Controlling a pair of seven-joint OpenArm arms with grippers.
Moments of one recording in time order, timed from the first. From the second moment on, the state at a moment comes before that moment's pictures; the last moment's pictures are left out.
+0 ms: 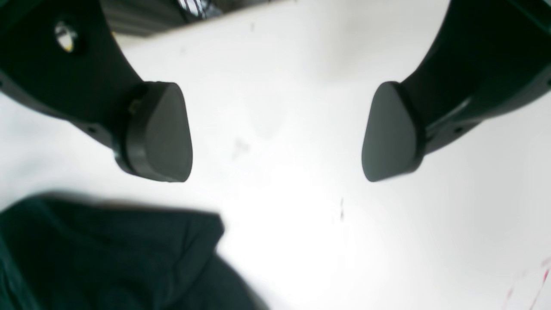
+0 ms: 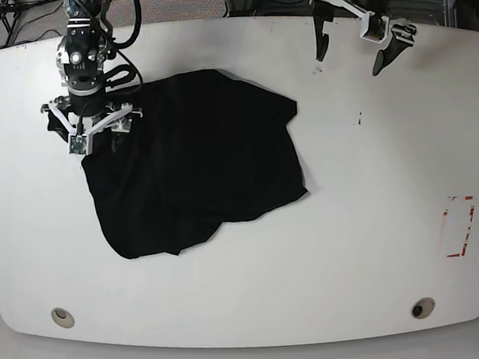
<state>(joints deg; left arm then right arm) 51.4 -20.9 4.0 114.7 -6.7 0.2 -4.9 -21.9 6.6 12.7 110.0 3.3 0.7 -35.2</state>
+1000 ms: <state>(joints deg) 50.3 -21.0 3.9 114.7 -6.7 0.1 -4.7 8.2 13.7 14.6 73.6 3.8 9.2 -30.7</state>
